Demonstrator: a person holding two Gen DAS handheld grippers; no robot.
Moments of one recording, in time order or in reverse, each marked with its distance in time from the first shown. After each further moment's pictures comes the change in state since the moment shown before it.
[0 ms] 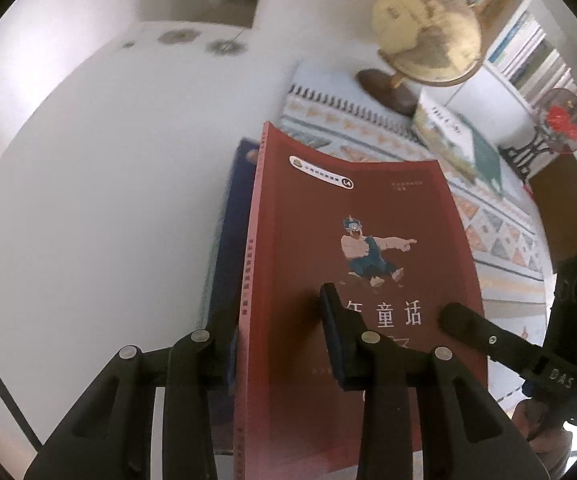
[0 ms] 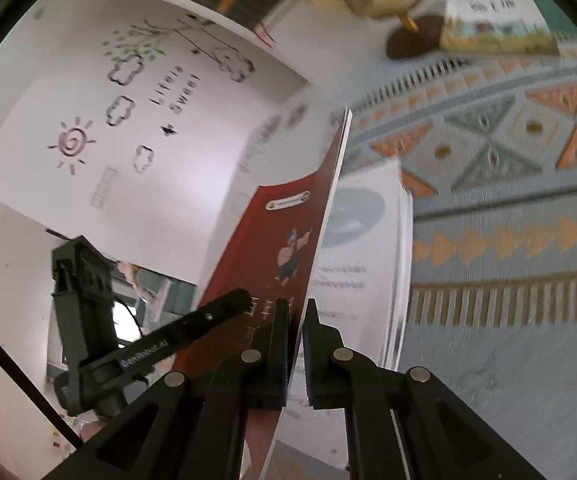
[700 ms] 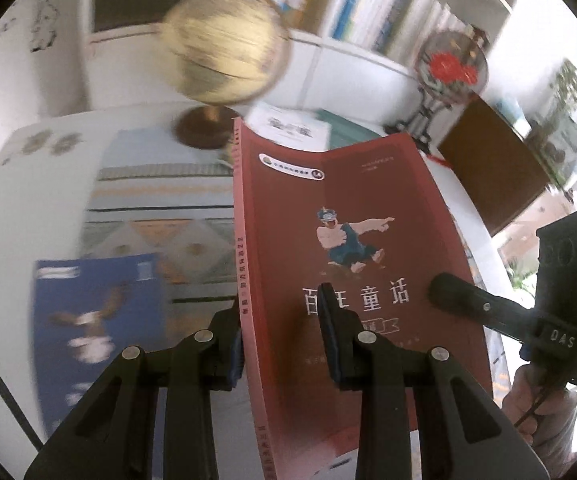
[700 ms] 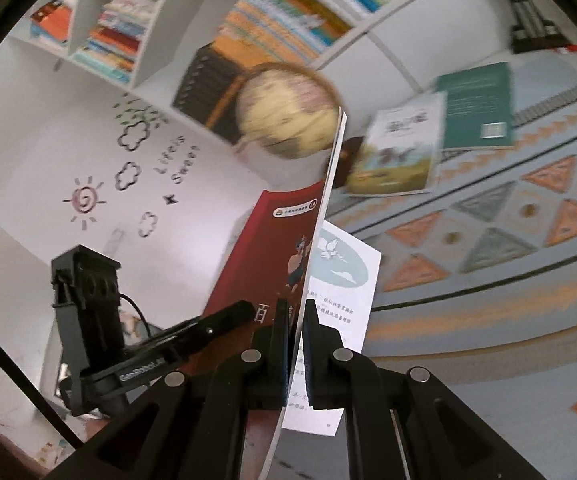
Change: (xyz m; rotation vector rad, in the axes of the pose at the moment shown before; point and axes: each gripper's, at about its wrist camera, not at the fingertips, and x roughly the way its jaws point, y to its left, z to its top) left arm -0.023 -0.198 0.011 0.276 -0.100 -0.155; right arm -0.195 -0.050 0.041 -0.058 -0.246 0.039
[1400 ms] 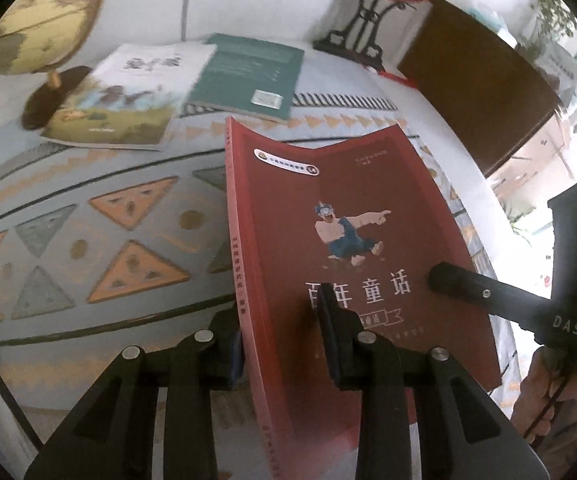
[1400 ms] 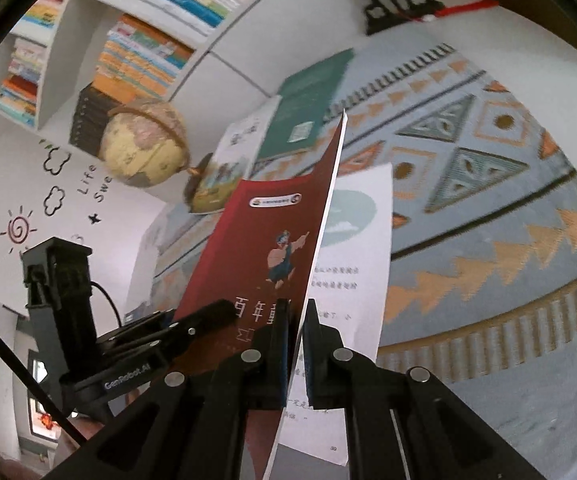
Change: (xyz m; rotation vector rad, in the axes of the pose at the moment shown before) left arm 0.165 -0.146 0.000 0.156 0.181 -0.081; right arm -0.086 -0.178 0.022 0.121 0.013 -0.259
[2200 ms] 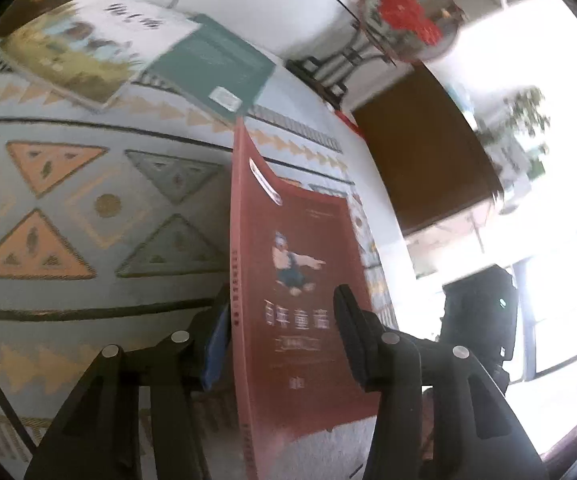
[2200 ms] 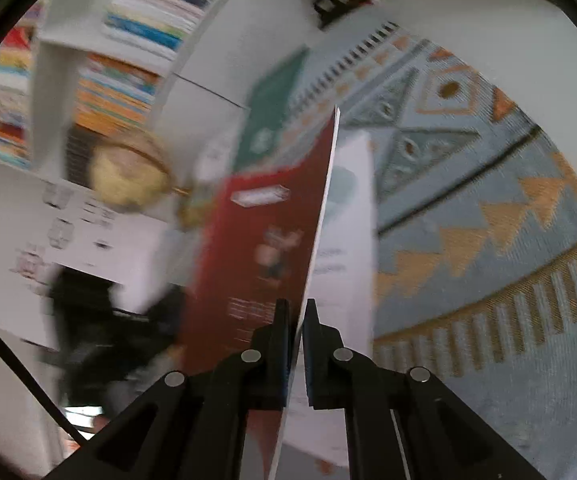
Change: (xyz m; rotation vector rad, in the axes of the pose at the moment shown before) left arm 0.029 0.012 0.005 -0.228 -0.056 -0.428; right arm 0.003 -0.063 0.002 0.145 0.027 -0.018
